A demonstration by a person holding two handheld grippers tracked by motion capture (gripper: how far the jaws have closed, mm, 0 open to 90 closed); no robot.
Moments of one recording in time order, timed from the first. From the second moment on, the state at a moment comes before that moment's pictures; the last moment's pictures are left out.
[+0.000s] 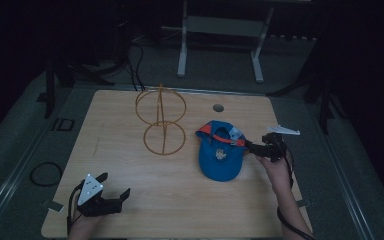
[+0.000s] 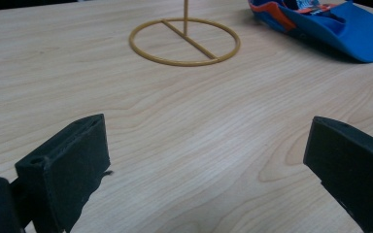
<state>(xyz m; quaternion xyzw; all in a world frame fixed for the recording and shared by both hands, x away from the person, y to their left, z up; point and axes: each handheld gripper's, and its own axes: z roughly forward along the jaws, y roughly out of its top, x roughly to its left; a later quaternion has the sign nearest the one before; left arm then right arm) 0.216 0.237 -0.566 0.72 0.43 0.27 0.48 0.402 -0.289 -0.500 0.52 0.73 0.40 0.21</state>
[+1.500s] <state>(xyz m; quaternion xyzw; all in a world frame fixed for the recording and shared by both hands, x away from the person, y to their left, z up) 0.216 0.234 -0.568 0.73 0.43 0.25 0.48 0.478 -0.218 -0.555 0.46 0.81 0.31 0.19</state>
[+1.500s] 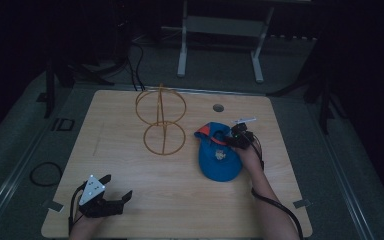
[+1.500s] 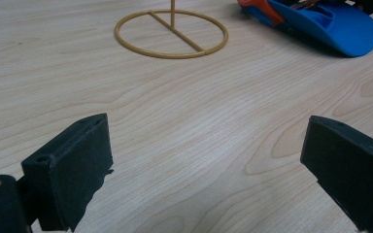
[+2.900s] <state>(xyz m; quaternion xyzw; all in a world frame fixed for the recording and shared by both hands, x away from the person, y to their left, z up) 0.218 0.235 -0.560 0.72 0.44 0.24 0.48 0.413 -0.238 -0.428 0.39 0.77 0.44 0.26</state>
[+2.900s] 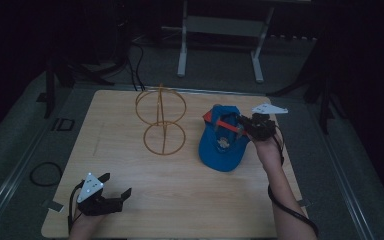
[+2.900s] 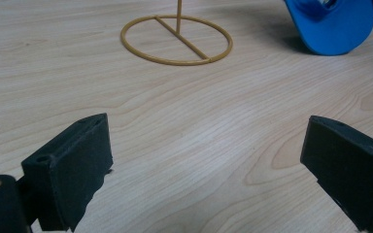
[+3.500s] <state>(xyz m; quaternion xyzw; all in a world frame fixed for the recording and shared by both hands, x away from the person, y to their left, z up) 0.227 0.218 -0.512 0.72 0.41 0.24 0.51 0.370 -0.236 -0.346 0.33 0.75 0.48 0.31</state>
